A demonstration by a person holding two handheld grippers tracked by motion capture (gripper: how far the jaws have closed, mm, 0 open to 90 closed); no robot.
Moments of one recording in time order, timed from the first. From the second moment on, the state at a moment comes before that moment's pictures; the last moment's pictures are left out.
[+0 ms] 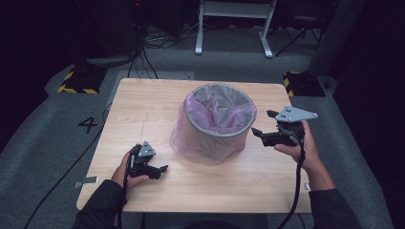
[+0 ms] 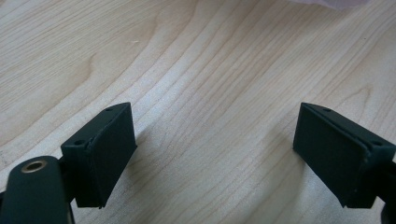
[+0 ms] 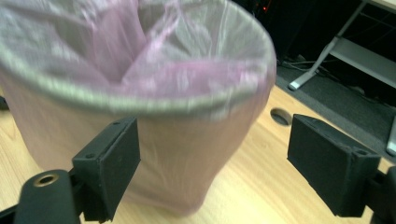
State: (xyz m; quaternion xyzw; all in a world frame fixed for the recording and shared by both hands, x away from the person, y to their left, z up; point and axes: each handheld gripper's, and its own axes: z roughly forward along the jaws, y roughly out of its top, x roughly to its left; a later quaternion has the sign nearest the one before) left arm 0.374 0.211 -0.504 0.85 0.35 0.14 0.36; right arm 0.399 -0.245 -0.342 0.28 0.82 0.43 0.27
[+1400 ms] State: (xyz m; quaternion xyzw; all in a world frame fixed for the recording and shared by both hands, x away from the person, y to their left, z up) left arm 0.375 0.210 -0.504 0.85 0.36 0.14 0.35; right arm 0.375 -0.310 -0.504 0.37 0.84 0.36 0.17
